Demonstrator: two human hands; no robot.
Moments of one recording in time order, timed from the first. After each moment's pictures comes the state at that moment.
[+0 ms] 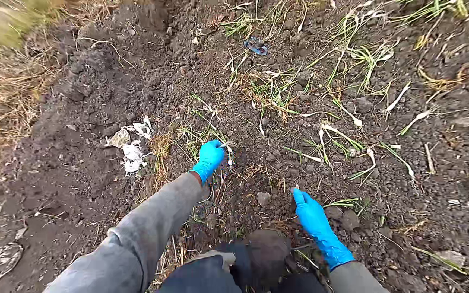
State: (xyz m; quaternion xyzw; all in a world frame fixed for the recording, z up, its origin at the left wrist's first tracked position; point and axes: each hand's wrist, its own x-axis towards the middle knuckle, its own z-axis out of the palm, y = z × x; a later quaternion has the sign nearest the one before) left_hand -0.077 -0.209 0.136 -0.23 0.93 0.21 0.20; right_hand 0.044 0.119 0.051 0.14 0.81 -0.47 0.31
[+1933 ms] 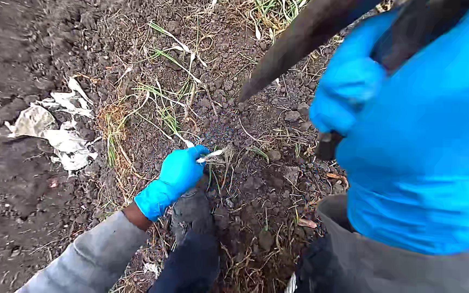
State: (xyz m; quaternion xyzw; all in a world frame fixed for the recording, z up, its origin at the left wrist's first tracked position) left_hand 0.017 -0.320 0.093 -0.05 0.94 0.13 0.32; right_hand -0.109 -0.009 0.128 -0.15 0.66 -0.73 0.12
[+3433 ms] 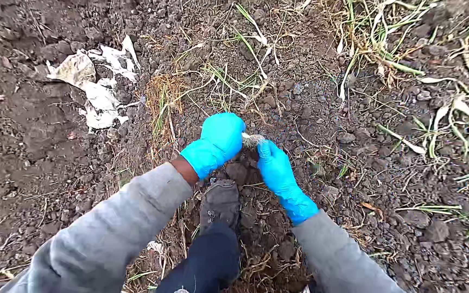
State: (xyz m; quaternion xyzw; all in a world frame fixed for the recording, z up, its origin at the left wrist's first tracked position) left_hand -0.006 -0.366 0.108 -0.01 0.95 0.08 0.30; right_hand 0.035 -0.190 0.043 0.00 0.82 -0.53 0.24
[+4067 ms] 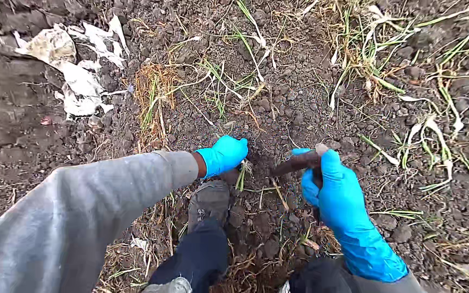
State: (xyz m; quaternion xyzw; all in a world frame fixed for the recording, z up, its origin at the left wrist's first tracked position) left_hand 0.001 -0.346 0.042 0.18 0.91 0.03 0.38; right_hand 0.019 -0.115 0.128 0.06 0.75 -0.61 0.25
